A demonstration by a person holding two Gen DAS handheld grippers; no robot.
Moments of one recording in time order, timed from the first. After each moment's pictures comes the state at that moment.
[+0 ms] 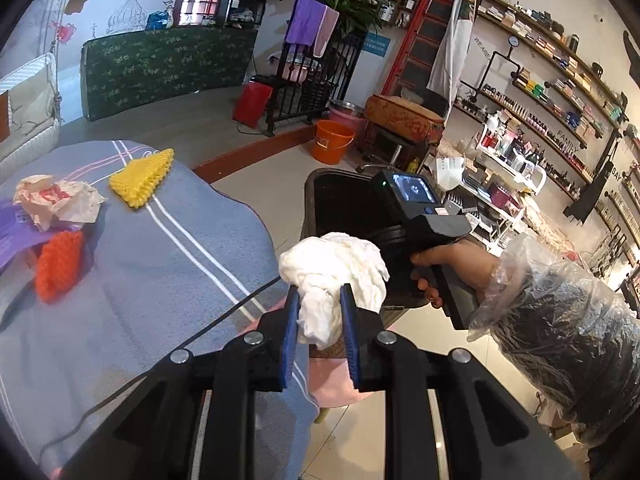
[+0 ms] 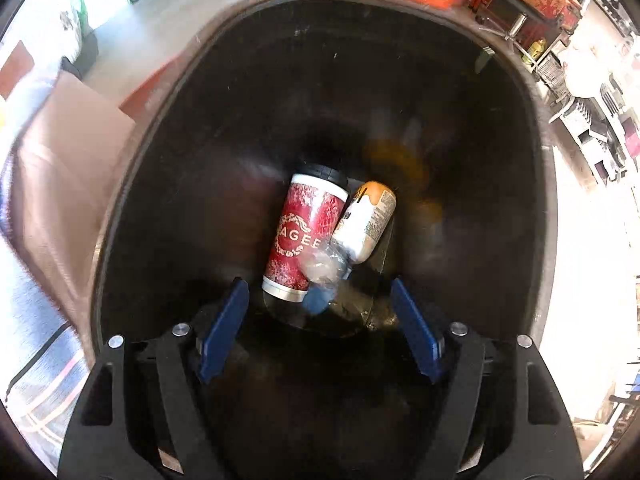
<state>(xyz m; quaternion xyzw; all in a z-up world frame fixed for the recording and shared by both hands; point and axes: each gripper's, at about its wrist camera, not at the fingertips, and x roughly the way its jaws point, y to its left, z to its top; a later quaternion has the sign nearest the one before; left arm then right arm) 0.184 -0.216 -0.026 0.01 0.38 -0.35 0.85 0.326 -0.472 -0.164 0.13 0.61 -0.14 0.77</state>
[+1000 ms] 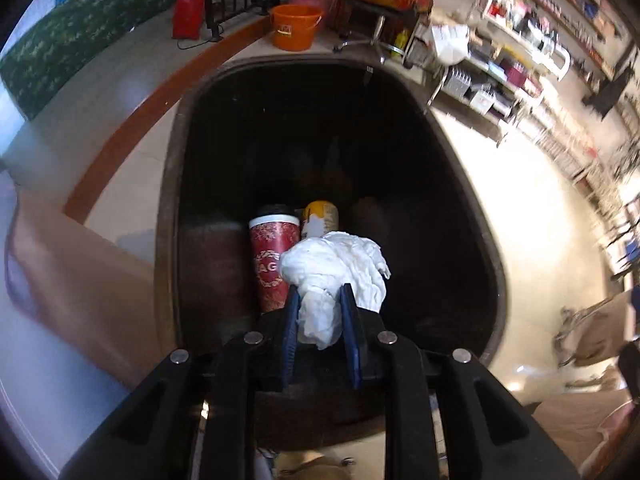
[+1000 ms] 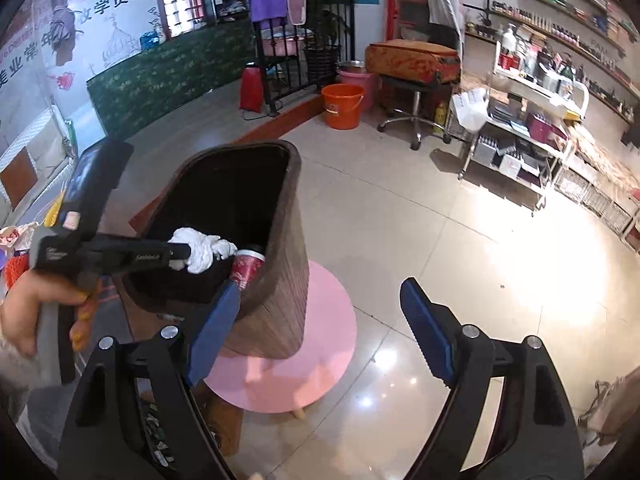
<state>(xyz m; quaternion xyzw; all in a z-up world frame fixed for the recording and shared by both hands) 0.277 -0.421 -0.131 0.19 0.53 -0.36 0.74 0.092 -0.496 -0.065 0.15 0.38 -0.25 0.88</state>
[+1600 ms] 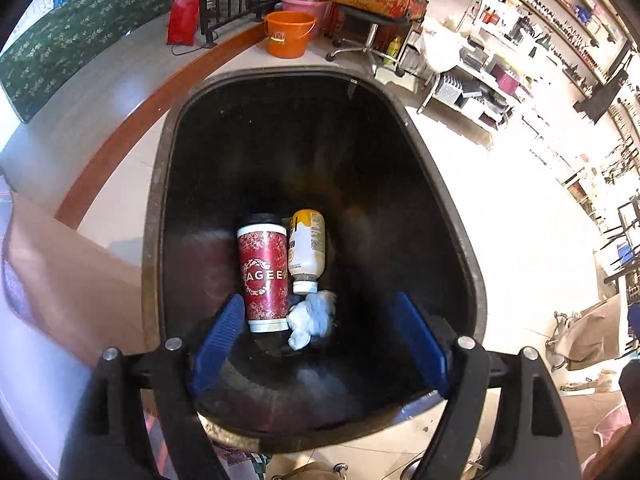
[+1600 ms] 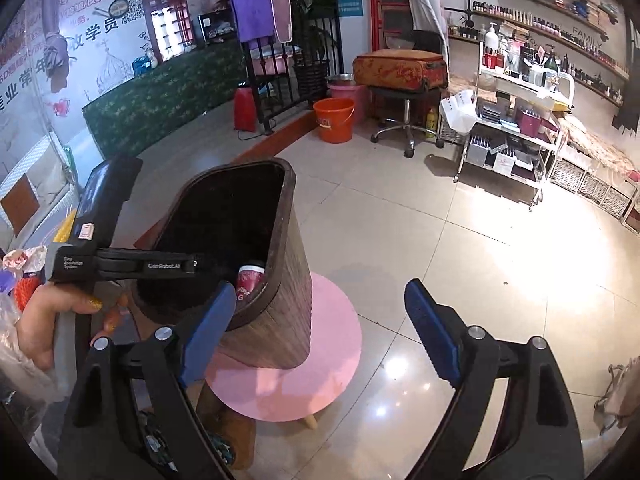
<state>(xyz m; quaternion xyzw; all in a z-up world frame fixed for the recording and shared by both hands) 0.276 -0.428 -0.112 0.16 0.52 -0.38 0.75 0.074 -0.488 -0.053 0.17 0.34 -0.27 0.89</state>
